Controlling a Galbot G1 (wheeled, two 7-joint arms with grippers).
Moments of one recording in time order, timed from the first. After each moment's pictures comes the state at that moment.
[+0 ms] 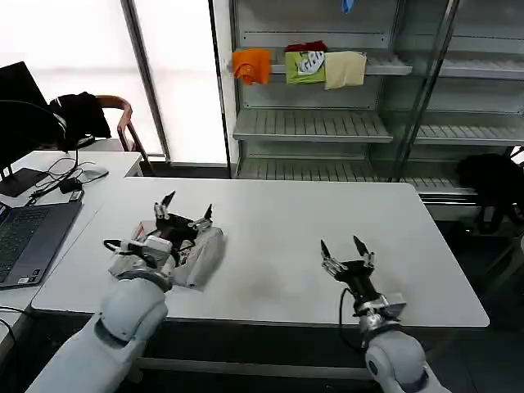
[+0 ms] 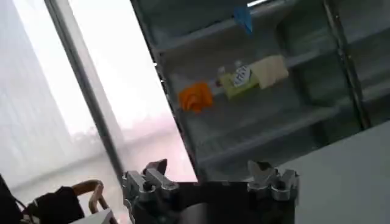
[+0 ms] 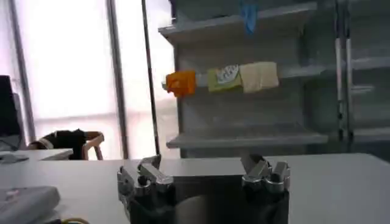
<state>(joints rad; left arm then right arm) 0.93 -0.94 -0.21 -2.07 -0.32 0.52 -0.29 -1.11 1.19 0.22 1.90 0.46 -0.14 0.17</state>
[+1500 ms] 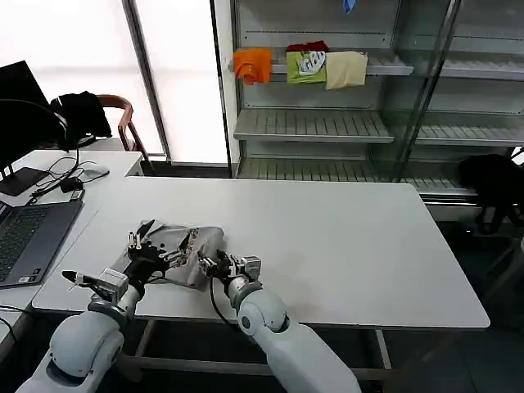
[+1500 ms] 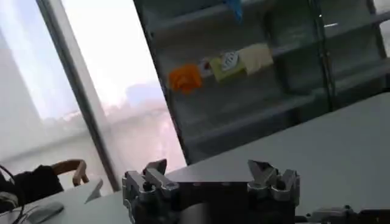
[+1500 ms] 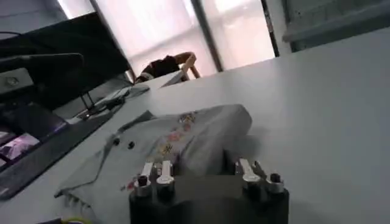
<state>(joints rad) 1.20 -0.96 -0.47 -2.09 -0.31 0.42 -0.03 -0.70 1.54 -0.21 1.46 0.73 -0.34 0.26</state>
